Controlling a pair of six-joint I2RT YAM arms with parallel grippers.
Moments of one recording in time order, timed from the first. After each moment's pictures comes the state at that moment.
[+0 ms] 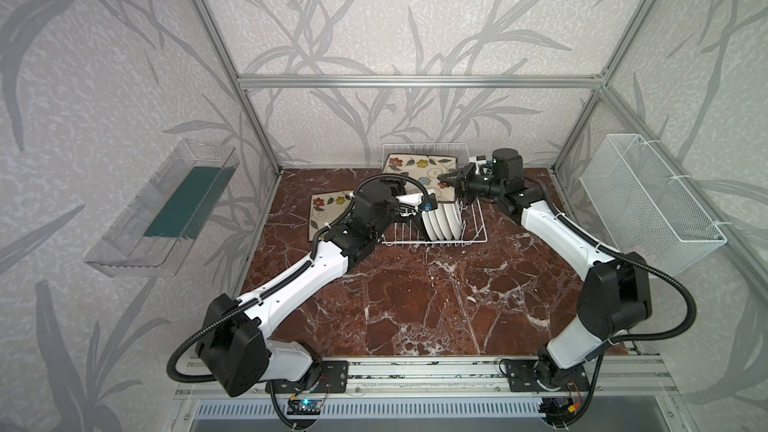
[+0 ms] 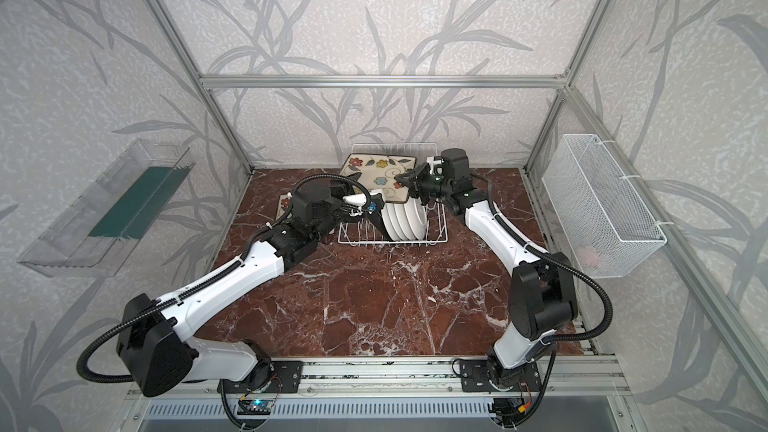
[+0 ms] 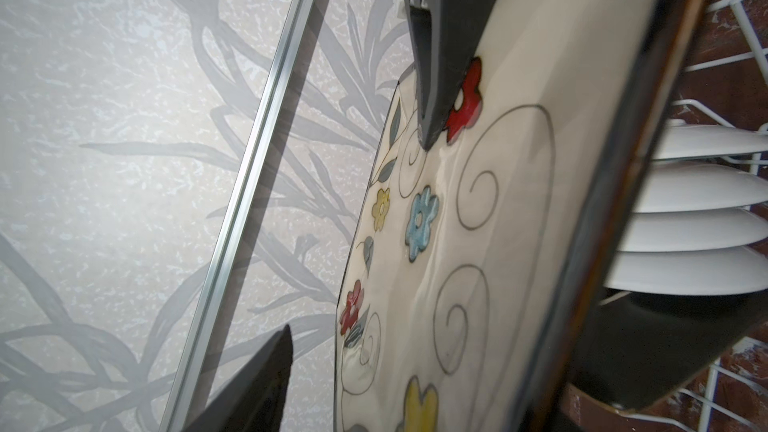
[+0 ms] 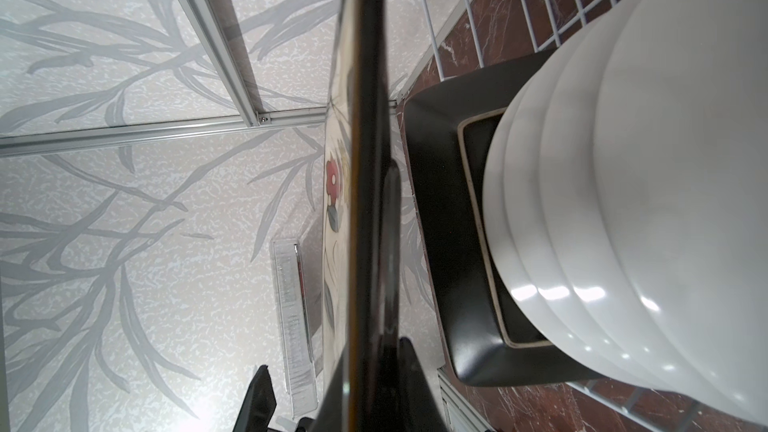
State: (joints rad) left arm -0.64 1.37 1.11 0.05 -0.15 1.07; right arm 0.32 1.65 1.36 -0.06 -0.66 1.39
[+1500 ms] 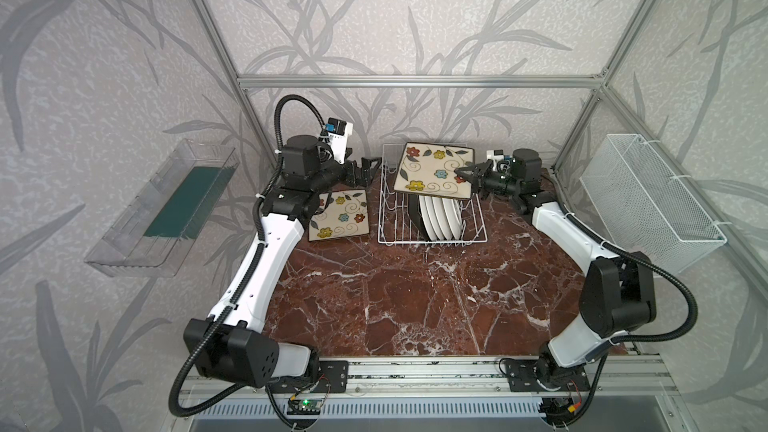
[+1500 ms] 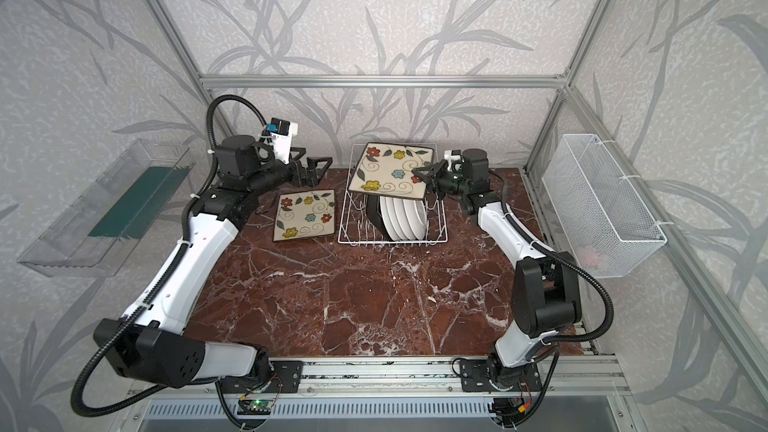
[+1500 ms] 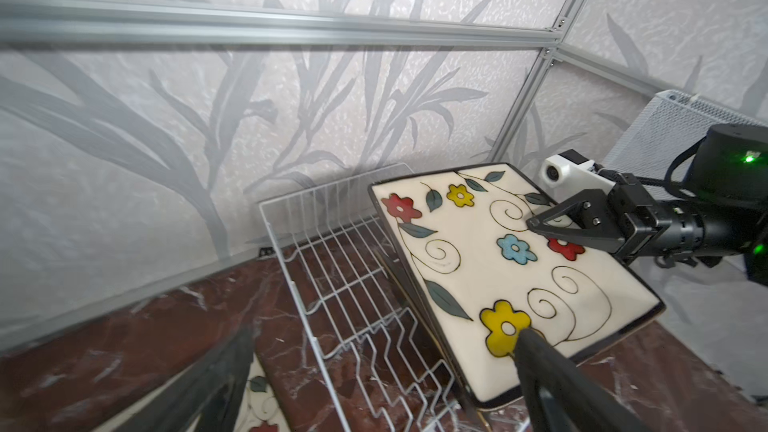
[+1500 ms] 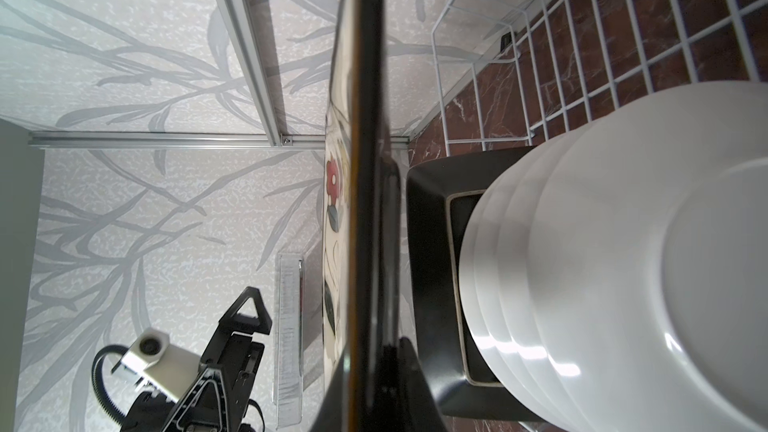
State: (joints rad) left arm -0.17 1.42 1.47 -0.35 0.49 -0.14; right arm 0.20 1.65 1.30 0.11 -0.76 1.30
